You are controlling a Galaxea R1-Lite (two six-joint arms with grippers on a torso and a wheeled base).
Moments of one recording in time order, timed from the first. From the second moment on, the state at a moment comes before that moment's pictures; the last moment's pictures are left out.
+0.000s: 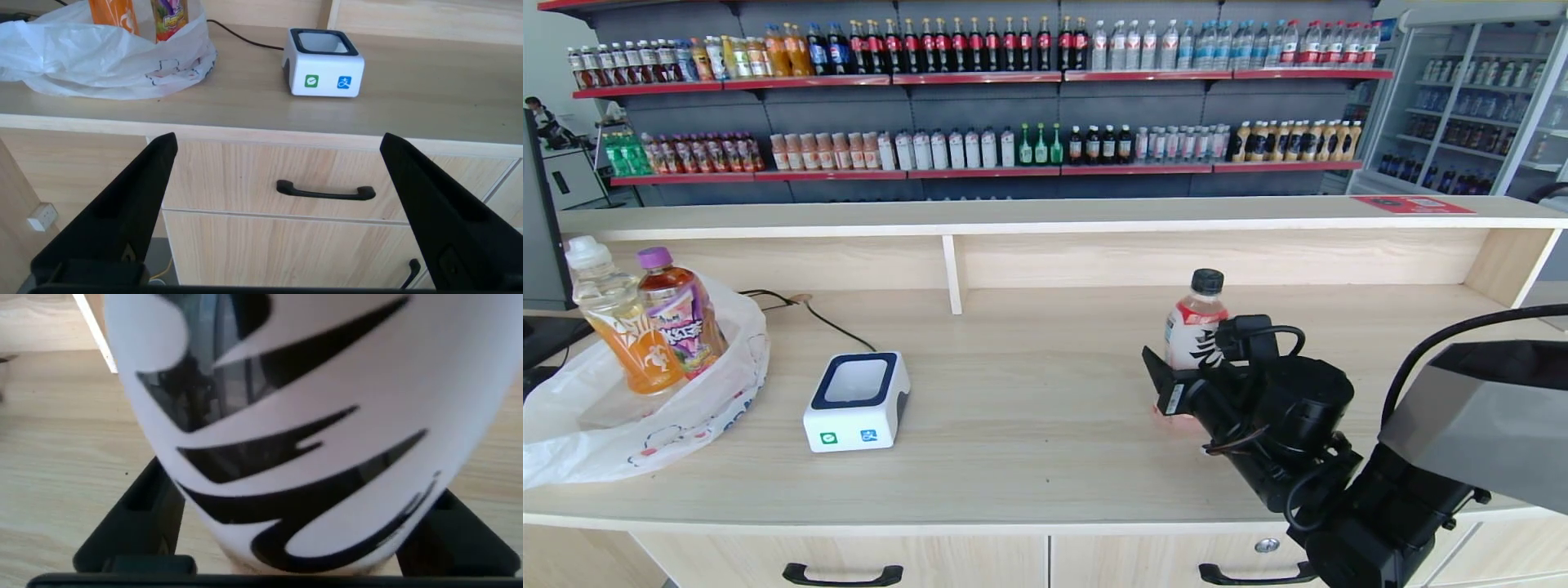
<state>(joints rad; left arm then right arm) 0.00 0.00 0.00 0.00 0.00 0.01 0.53 2.15 -0.60 -1.57 -0.30 0.10</state>
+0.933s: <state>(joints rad) 0.00 0.00 0.00 0.00 0.00 0.01 0.54 2.07 -0.58 -1.57 -0.26 0.10</state>
